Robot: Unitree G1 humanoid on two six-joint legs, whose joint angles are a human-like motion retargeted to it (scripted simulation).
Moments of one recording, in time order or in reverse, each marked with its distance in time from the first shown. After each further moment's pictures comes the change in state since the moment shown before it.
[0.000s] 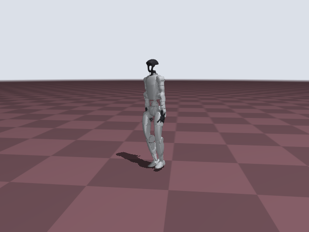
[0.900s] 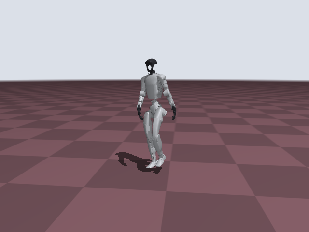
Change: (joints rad) left arm 0.260 0.046 0.254 0.161 -0.080 0.085 0.036; right arm -0.418 0.212 0.259 -0.357 -0.048 -0.071 0.150; waist 0.166 -0.078 0.045; left_leg -0.405 0.117 0.021 0.681 0.151 0.034; right_leg -0.003 -0.103 0.051 -0.123 0.103 0.024
